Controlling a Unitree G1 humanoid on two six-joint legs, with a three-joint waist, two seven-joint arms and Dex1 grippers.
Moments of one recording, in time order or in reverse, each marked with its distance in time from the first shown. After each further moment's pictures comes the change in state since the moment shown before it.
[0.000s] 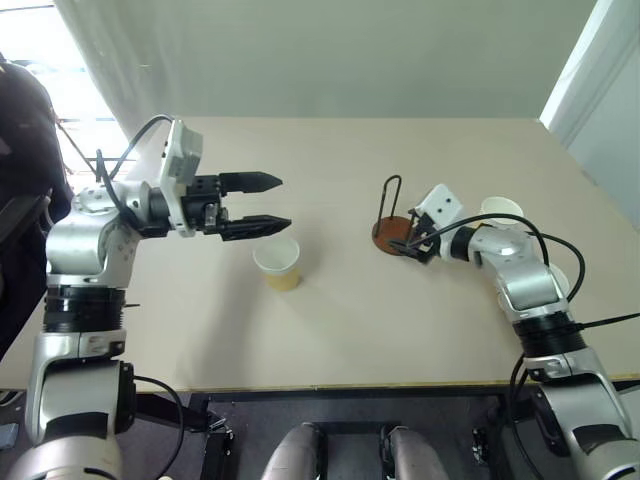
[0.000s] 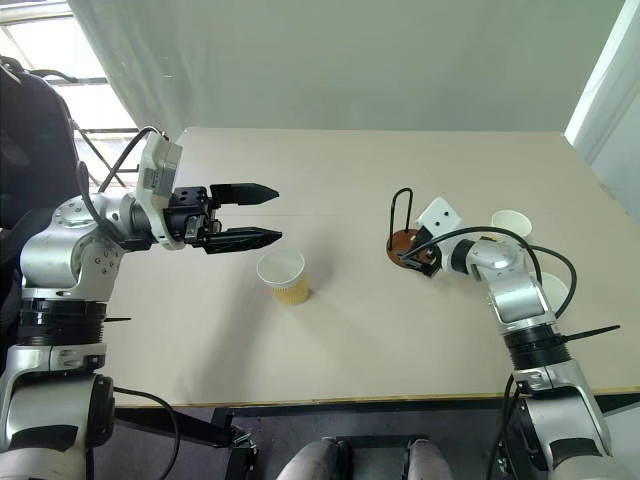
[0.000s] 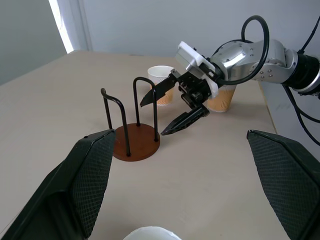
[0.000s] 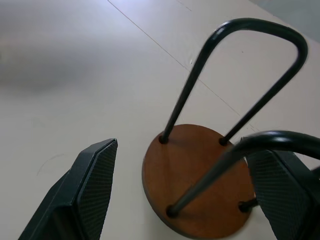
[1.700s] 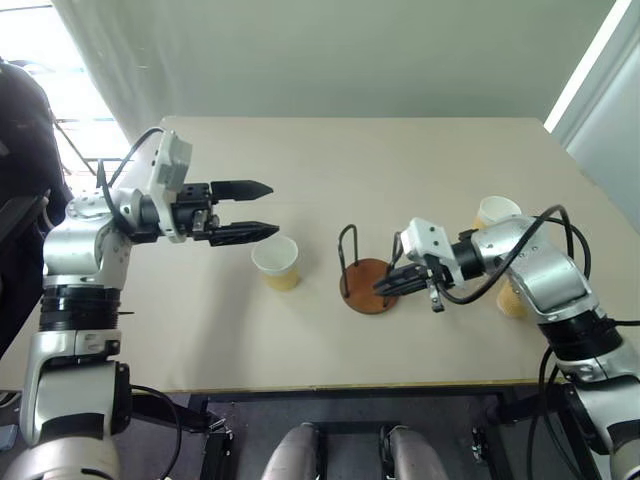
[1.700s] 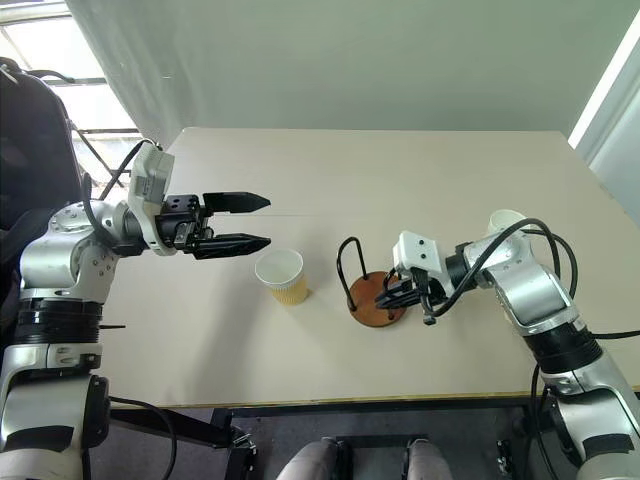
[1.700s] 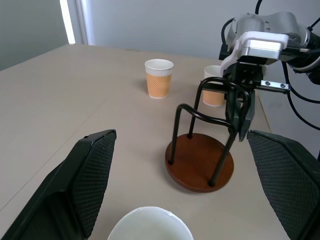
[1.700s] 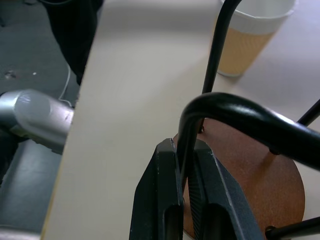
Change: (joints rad) left arm 0.002 0.016 -0.001 0.110 0.013 -0.051 -0.075; right arm -0.034 -0.197 0.176 -0.259 0.176 0.080 0.646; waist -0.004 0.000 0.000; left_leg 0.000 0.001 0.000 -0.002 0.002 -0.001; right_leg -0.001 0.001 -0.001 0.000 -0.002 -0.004
